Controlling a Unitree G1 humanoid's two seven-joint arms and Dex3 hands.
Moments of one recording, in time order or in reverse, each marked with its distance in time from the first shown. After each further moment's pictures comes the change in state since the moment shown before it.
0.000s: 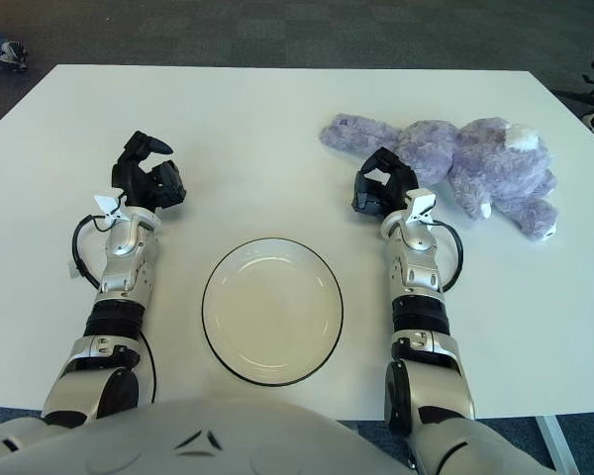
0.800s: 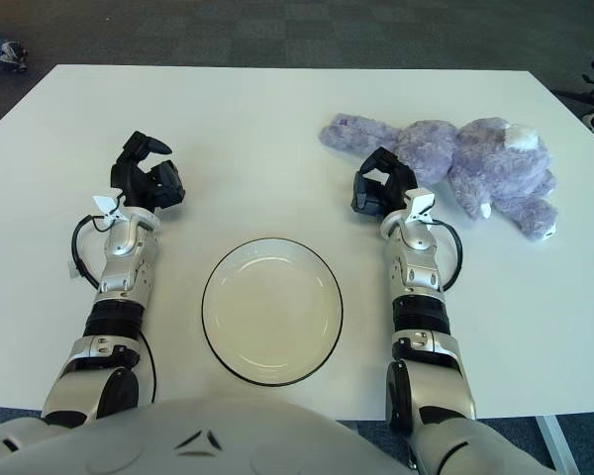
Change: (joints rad) left arm -0.001 0.000 0.006 0.003 0.000 0.001 -0.001; right arm 0.000 -0.007 0.013 -0.007 -0.004 0.014 -0.003
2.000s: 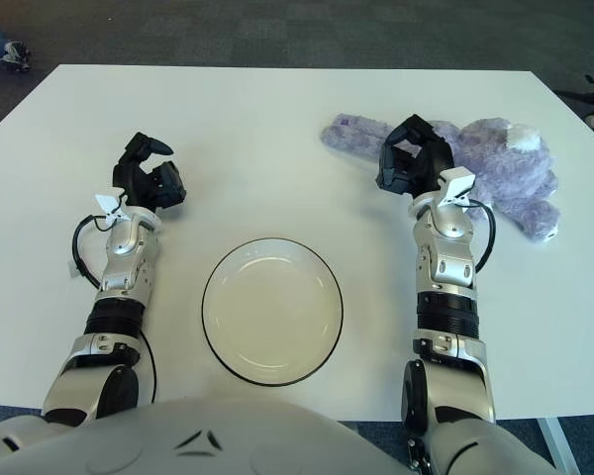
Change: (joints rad) left arm -0.010 0.004 -0.001 0.025 0.008 0.000 0.003; right arm 0.007 -0.093 -0.073 -0.260 0.037 0.092 0.018
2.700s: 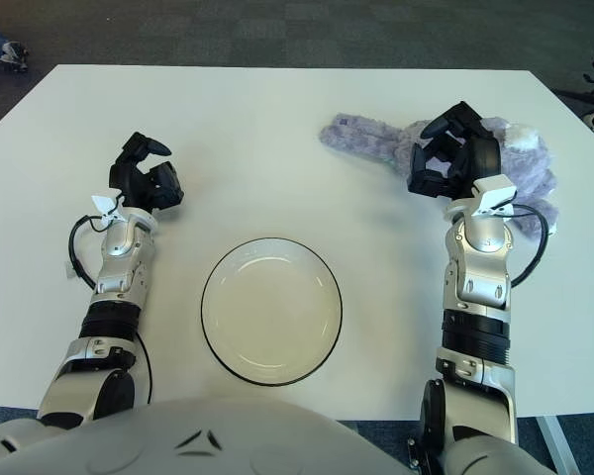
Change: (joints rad) left arm 0.029 0.027 -0.025 -0.058 0.009 0.036 -0.010; right arm 0.104 -0.059 -0.046 -0.150 -0.148 -0.087 -0.109
